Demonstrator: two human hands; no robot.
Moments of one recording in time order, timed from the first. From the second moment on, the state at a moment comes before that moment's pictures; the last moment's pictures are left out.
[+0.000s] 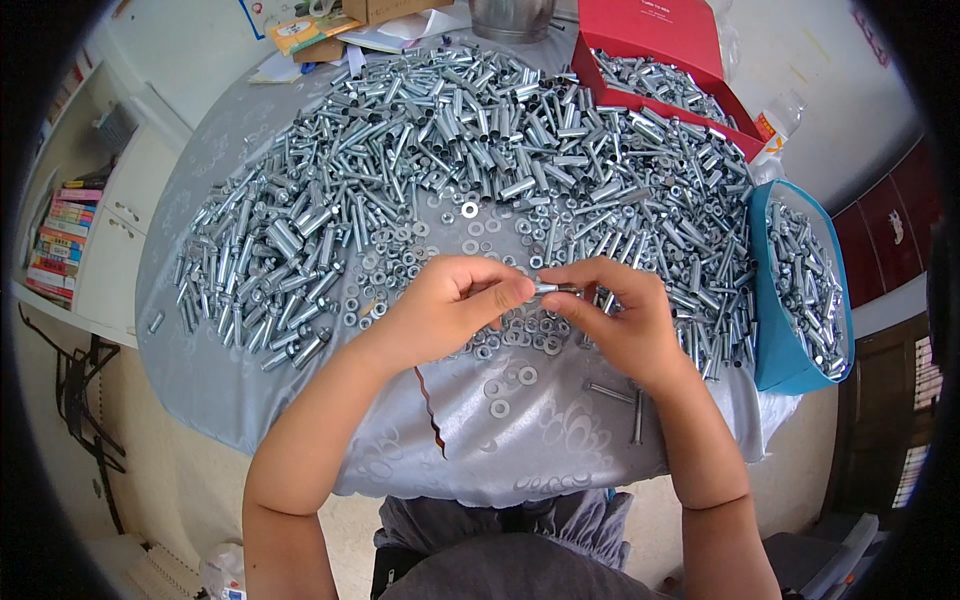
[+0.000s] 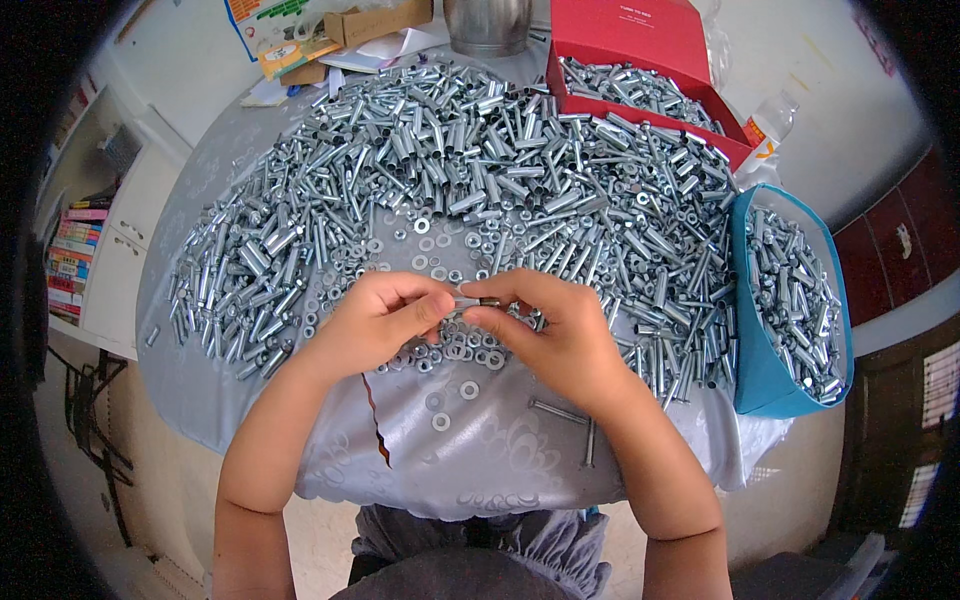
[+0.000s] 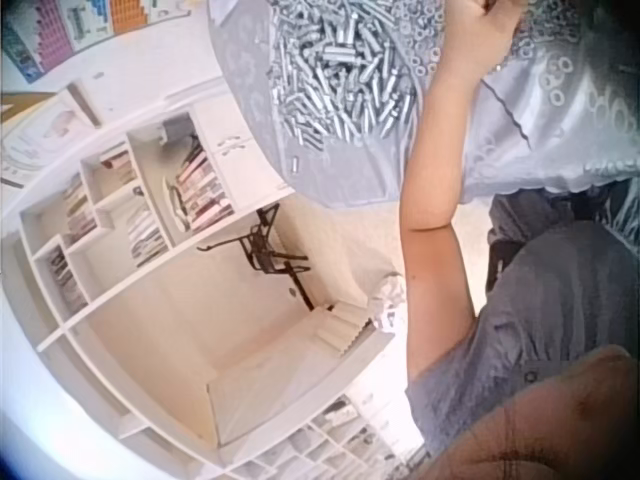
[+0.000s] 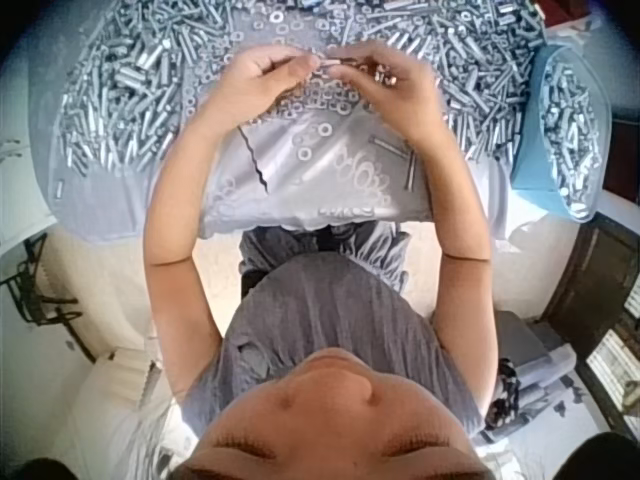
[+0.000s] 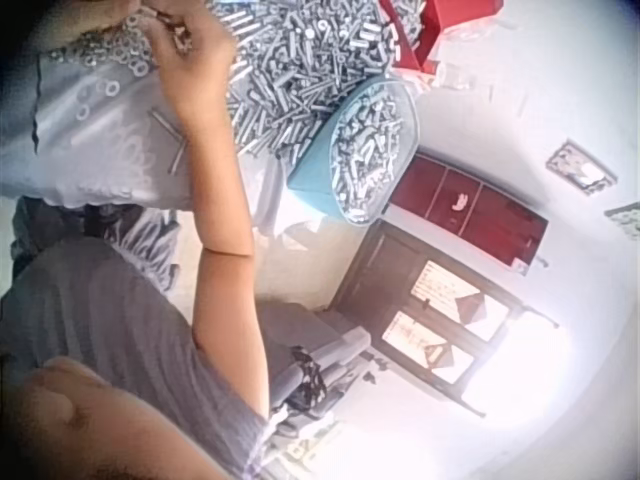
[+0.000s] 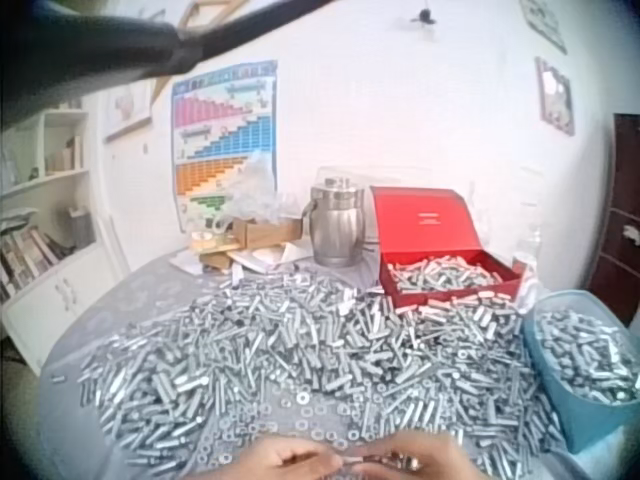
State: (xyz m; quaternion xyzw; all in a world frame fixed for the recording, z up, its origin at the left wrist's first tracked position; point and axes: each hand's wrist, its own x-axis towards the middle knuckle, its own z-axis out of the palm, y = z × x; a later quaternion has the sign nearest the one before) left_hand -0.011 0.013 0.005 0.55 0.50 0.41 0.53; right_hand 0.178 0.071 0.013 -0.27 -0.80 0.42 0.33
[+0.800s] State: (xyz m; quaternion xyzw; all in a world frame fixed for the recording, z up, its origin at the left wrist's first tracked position) left_hand -0.020 0.020 -0.015 0.51 0.54 0.53 0.40; right_hand 0.200 0.087 0.020 -0.27 -0.93 0.18 0.20
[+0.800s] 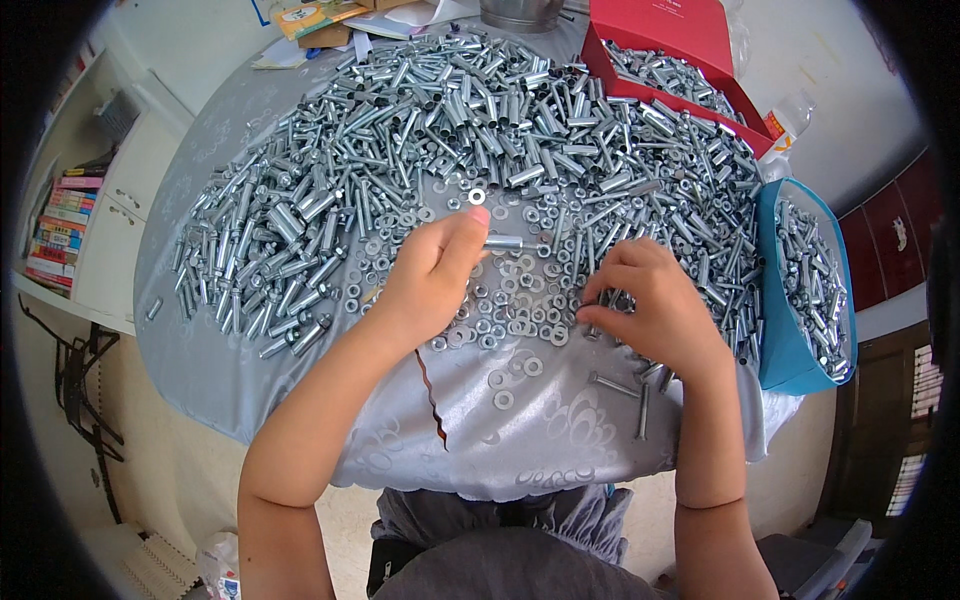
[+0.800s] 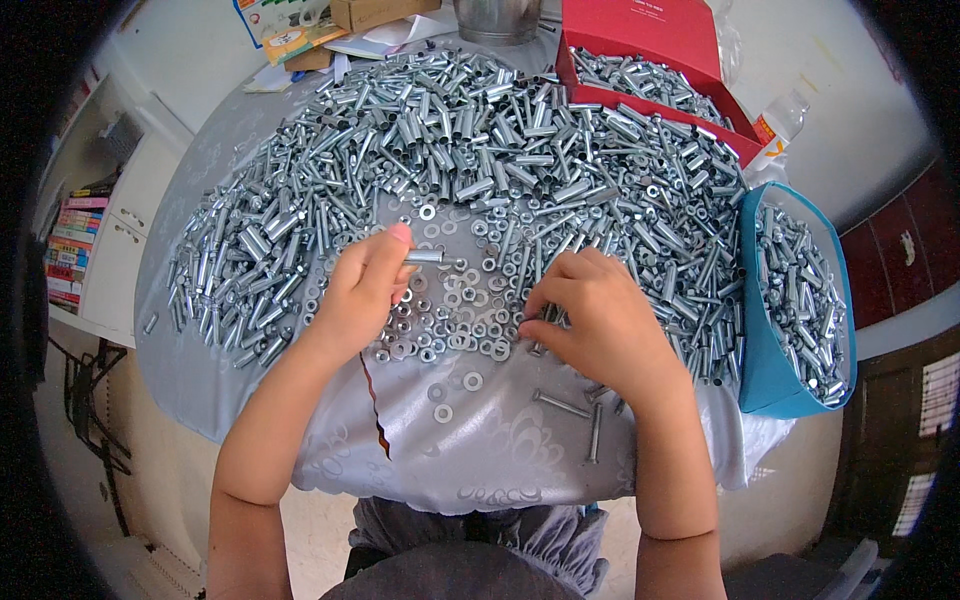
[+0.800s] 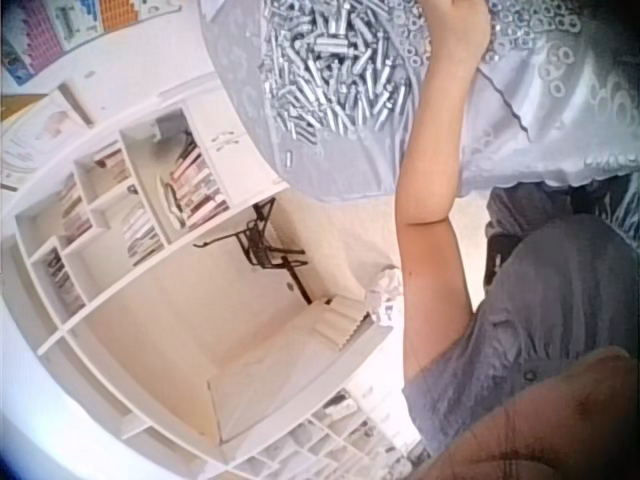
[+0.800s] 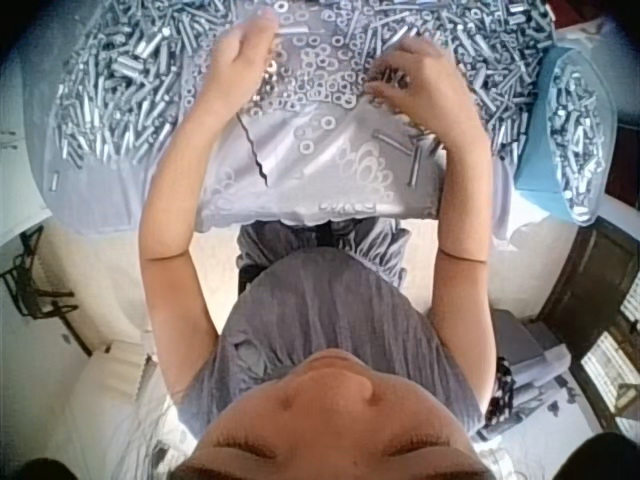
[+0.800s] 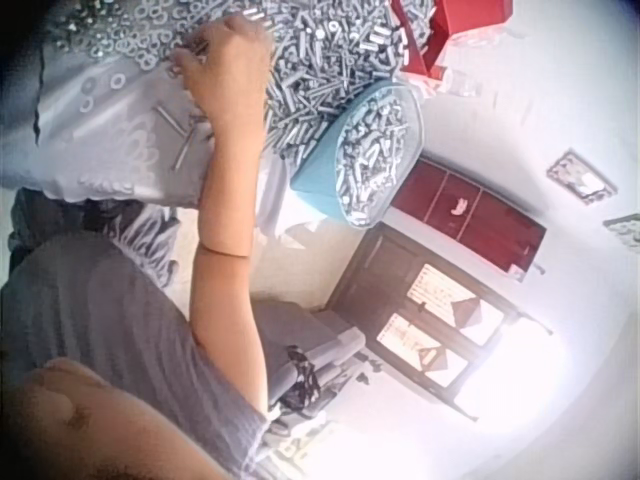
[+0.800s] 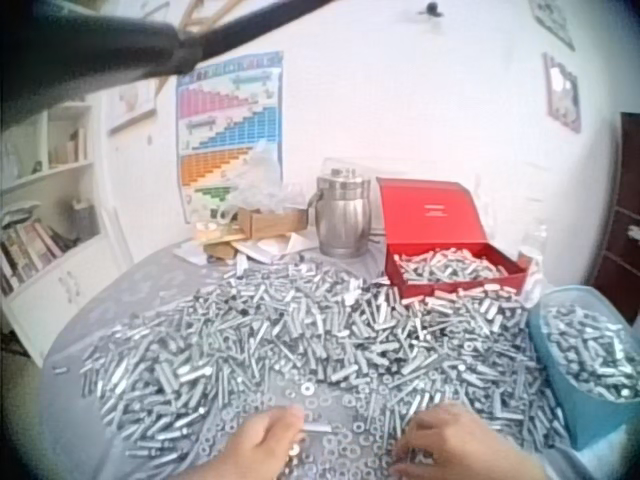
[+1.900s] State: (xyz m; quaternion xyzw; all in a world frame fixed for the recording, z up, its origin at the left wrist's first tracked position) left_hand -0.009 0.008 -0.007 0.57 0.50 0.46 0.46; right_hand 0.185 0.072 0.018 -0.26 -0.76 0.49 0.32
